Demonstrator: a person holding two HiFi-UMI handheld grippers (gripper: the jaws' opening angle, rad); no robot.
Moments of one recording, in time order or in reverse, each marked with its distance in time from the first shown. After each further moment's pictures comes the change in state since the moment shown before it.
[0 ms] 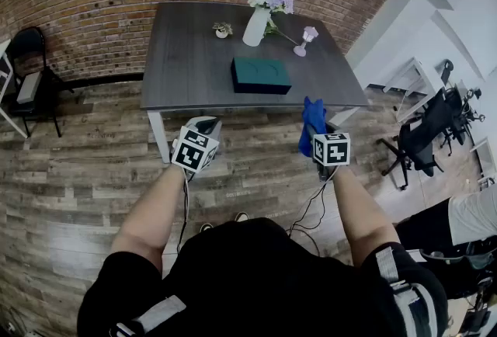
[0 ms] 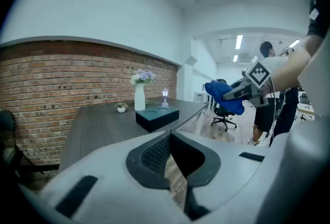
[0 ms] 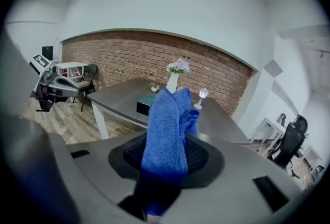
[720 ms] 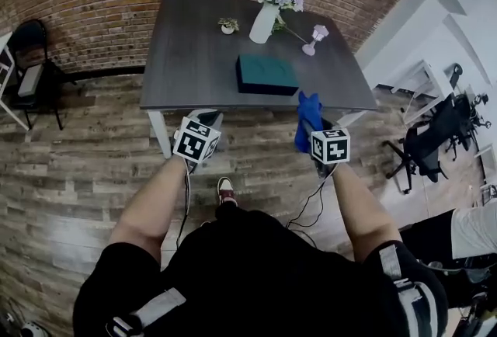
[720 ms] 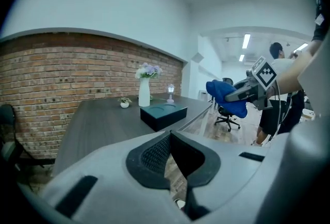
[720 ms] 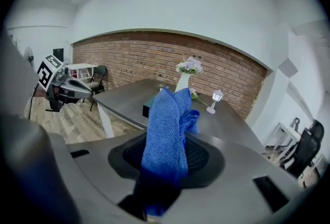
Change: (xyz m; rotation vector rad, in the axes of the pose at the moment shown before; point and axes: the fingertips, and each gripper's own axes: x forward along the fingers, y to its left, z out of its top) left arm 0.028 0.027 -0.007 -0.036 0.056 0.021; right arm 0.043 0.026 0.012 -0.016 -0.014 0.124
